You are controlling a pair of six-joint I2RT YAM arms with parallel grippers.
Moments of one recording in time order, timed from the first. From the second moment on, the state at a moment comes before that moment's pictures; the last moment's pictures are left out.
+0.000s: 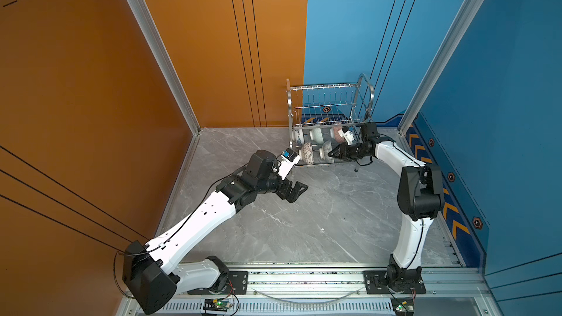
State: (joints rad) left arm -0.66 1.23 1.11 -0.48 0.28 -0.05; right arm 0.10 2.01 1.58 -0.57 -0.79 0.15
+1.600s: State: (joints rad) left arm -0.68 1.23 1.09 -0.48 0.25 -0.05; right arm 0.05 1.71 1.29 -0.53 -0.75 0.16
